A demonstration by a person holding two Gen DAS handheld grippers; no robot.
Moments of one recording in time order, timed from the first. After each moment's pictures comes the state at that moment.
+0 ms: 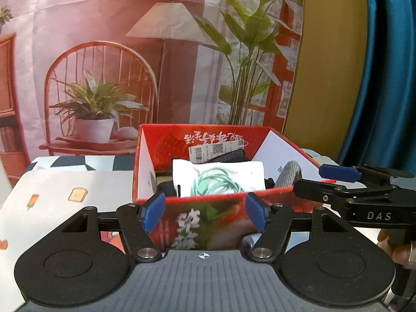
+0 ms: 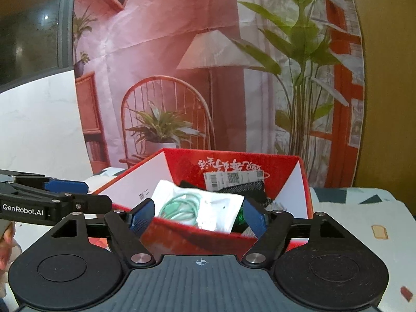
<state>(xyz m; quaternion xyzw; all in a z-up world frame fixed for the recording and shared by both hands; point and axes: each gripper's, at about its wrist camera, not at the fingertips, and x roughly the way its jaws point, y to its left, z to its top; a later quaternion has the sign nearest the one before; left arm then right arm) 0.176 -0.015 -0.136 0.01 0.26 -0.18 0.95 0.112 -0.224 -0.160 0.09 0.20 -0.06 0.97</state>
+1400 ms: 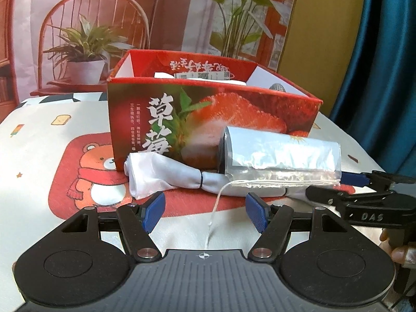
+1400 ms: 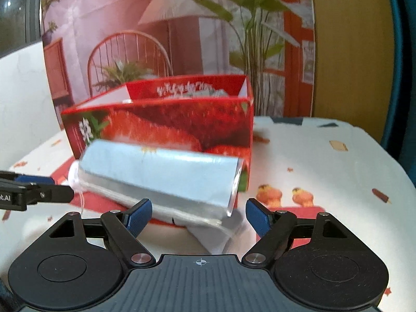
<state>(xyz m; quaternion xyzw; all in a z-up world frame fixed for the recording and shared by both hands) 0.129 -0.023 -0.216 0.00 0.34 -0.20 0.92 0.033 -0.221 -0.246 0.10 0.29 -0.14 0.94</state>
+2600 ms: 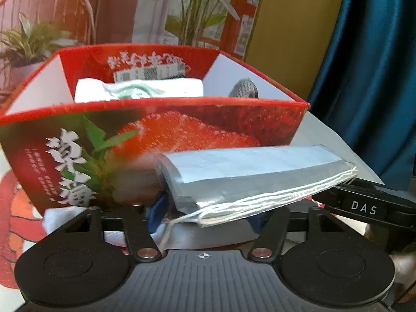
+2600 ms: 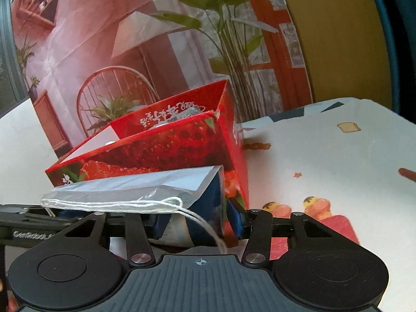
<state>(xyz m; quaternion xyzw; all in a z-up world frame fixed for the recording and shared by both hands) 0.210 -0.092 -0.231 0.02 0.37 -0.28 0.88 0.054 -0.279 -0.258 0.23 0.21 -0.12 0.94</state>
